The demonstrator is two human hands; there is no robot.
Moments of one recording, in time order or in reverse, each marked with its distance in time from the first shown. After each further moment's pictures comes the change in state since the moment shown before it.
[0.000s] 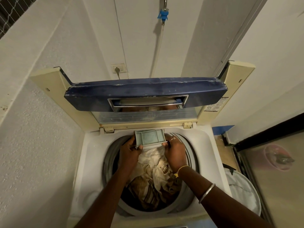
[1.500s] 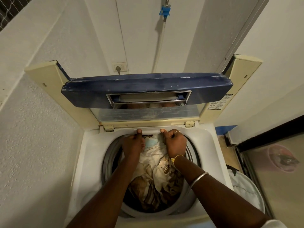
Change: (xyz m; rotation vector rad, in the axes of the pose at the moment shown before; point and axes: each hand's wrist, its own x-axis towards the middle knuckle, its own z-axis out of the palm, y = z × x) left_hand 0.026 0.021 0.029 -0.106 0.223 -0.178; right_hand 0.028 0.001 0.022 0.271 0.123 0.464
